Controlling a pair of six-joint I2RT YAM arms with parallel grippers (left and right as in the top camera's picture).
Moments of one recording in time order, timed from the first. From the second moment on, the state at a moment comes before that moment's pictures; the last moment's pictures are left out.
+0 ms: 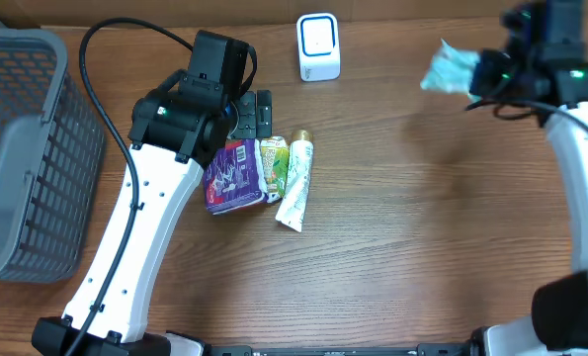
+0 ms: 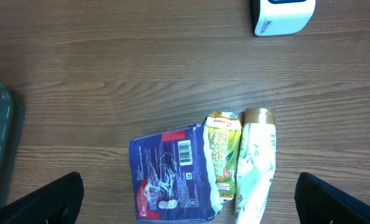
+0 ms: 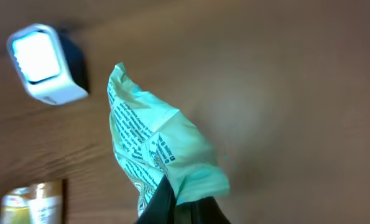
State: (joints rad) left arm -0.33 1.57 1.70 -1.12 -0.23 -0.29; right arm -0.07 1.70 1.65 -0.91 -0.15 0.26
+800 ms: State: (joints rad) left arm -0.33 1.57 1.70 -1.12 -0.23 -0.29; right arm -0.38 1.74 1.16 -0.82 -0.28 0.51
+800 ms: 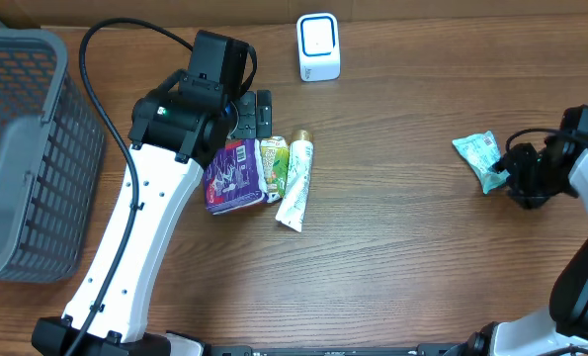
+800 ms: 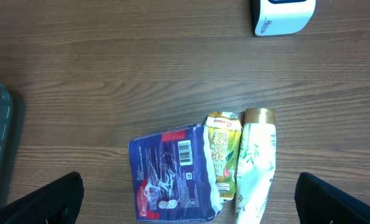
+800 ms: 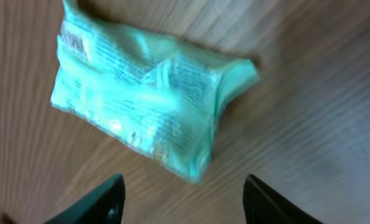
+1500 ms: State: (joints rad) left arm -0.33 1.57 1.70 -1.12 -0.23 -0.29; right arm 0.31 1.85 1.43 -0.69 -0.44 0.47
